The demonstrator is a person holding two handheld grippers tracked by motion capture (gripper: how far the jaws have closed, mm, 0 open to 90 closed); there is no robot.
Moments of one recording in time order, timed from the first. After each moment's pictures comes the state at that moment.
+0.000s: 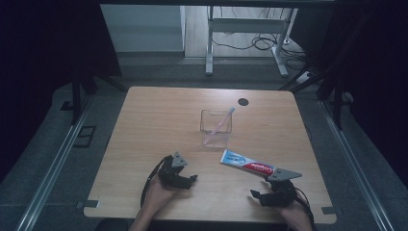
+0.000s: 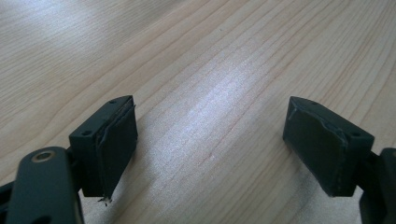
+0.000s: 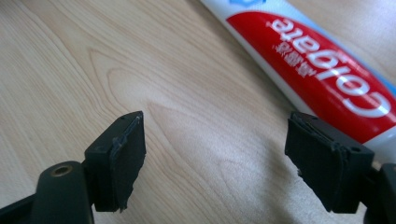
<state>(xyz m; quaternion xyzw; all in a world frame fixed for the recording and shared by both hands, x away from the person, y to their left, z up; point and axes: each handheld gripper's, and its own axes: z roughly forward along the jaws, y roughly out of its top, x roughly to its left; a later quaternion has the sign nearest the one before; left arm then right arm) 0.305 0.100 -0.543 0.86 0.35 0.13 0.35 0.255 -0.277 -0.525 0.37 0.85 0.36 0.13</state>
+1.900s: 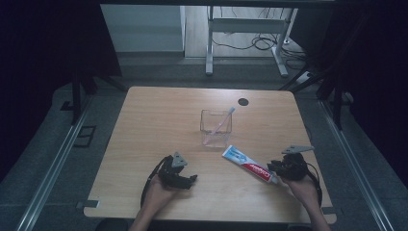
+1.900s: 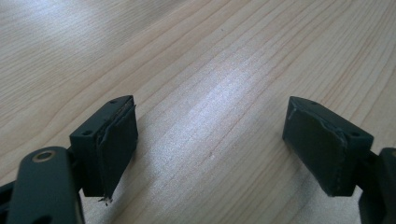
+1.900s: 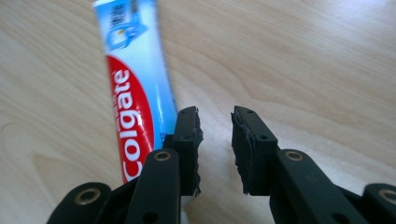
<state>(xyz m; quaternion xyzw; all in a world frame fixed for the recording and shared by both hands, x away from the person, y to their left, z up) 0.305 0.100 -0.543 0.86 0.35 0.13 0.35 0.321 -0.320 -0.507 0.44 0.82 0.34 0.12</state>
